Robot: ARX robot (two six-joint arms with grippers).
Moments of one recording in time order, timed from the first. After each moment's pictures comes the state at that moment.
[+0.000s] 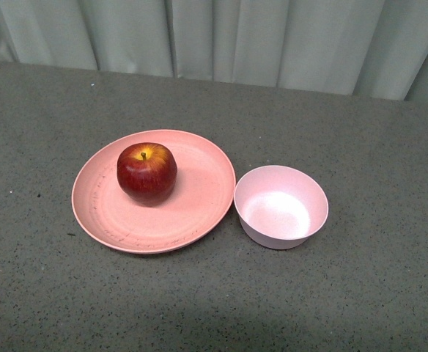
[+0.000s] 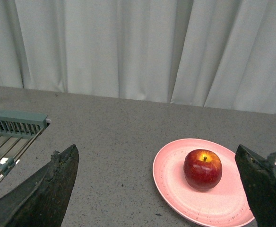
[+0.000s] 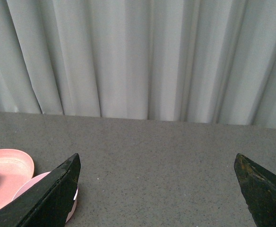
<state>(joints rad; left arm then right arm) 0.00 0.00 0.02 0.00 0.00 0.00 0.00 0.00 0.01 0.00 0.00 0.00</state>
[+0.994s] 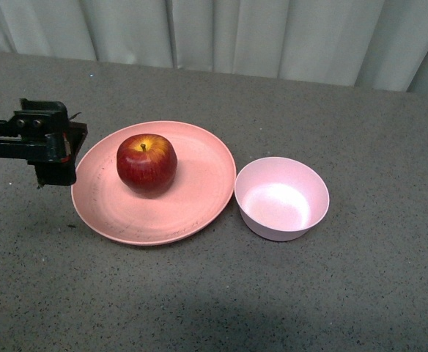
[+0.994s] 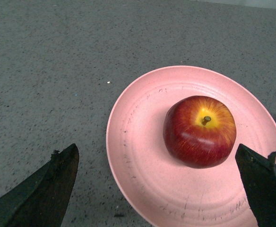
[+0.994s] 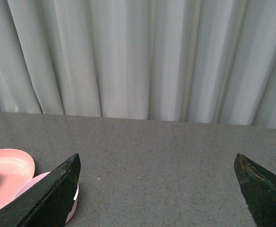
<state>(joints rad) -0.17 1.72 0.46 0.81 0.03 -0.05 0.00 0.00 0.01 0.00 0.00 0.00</state>
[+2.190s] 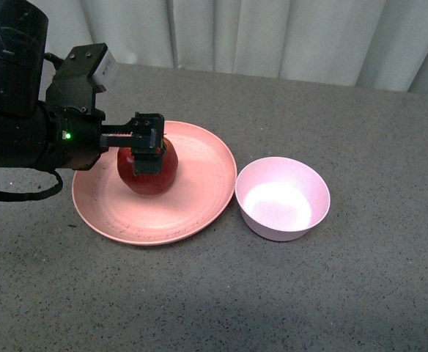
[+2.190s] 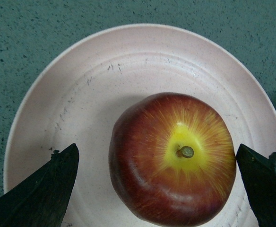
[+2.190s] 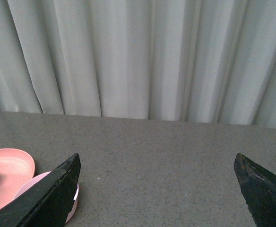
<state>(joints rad) -0.23 2.03 0.85 0.50 0.15 -0.10 0.00 0.00 0.01 0.00 0.00 0.00</state>
